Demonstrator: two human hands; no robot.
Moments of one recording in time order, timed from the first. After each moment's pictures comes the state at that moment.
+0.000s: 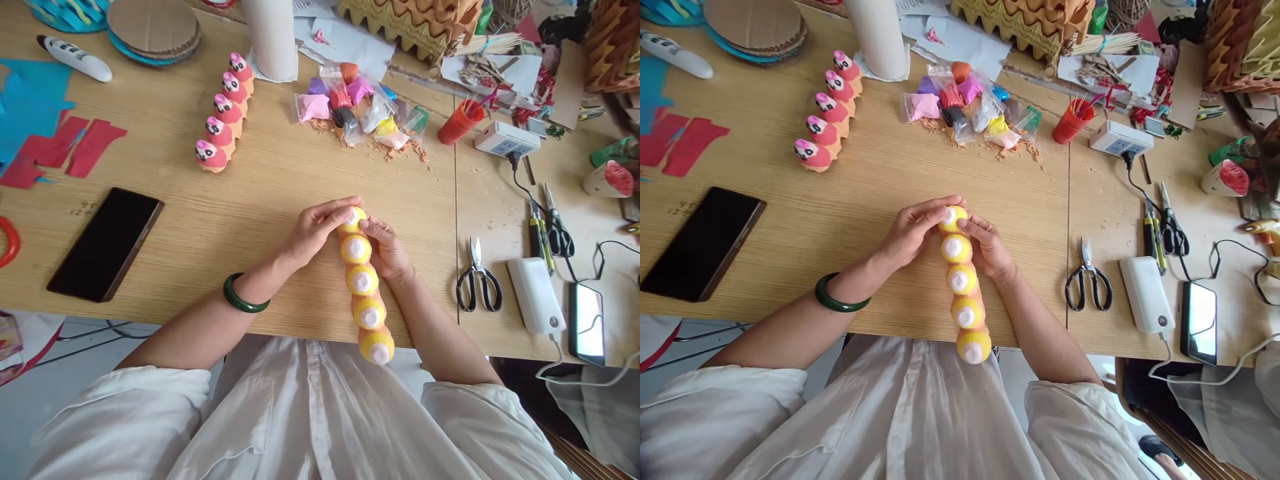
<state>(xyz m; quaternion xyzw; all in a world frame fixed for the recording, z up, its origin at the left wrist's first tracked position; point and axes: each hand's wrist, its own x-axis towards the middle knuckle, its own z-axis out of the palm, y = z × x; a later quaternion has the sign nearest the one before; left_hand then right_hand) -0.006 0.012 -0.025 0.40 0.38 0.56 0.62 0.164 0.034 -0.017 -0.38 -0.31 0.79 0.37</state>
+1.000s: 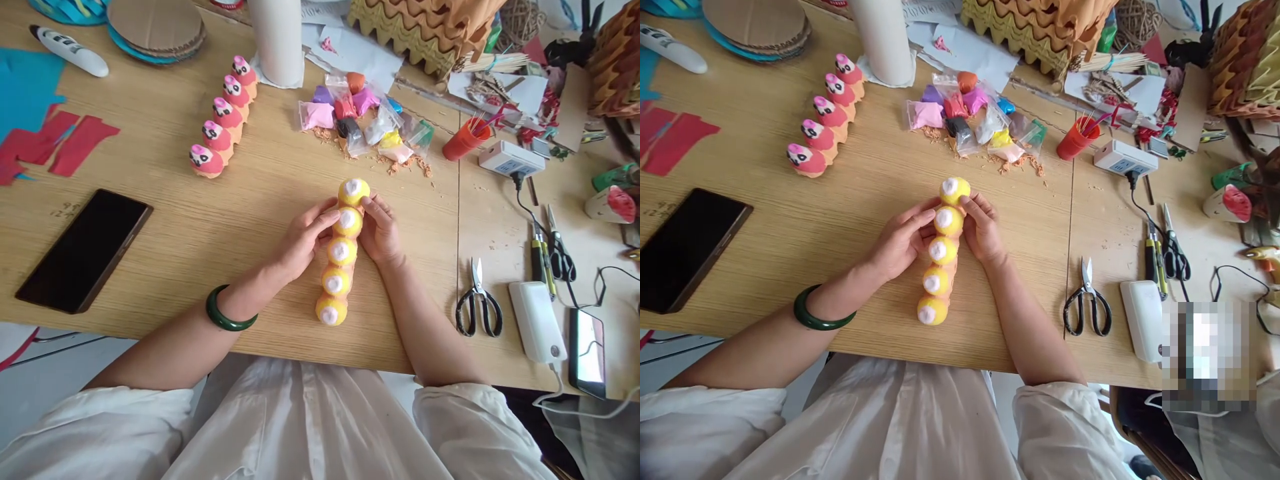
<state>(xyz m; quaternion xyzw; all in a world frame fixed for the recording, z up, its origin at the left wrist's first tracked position) -0.008 0.018 -0.012 0.23 0.44 0.56 0.67 0.140 0.090 -0.030 -0.34 -0.36 0.73 0.47</state>
